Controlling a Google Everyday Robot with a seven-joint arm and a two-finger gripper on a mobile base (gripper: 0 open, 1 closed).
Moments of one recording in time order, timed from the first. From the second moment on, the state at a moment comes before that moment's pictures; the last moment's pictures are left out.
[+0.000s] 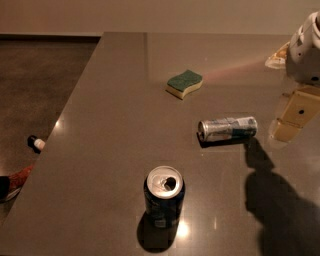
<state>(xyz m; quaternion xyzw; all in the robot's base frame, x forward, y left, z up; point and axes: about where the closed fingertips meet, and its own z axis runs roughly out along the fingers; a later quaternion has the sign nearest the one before) 0.438 -0.217 0.976 -0.60 0.78 -0.03 0.16</state>
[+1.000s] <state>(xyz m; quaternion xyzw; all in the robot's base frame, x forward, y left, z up) 0.452 -0.174 0.952 -0.66 0.74 -0.03 0.13</state>
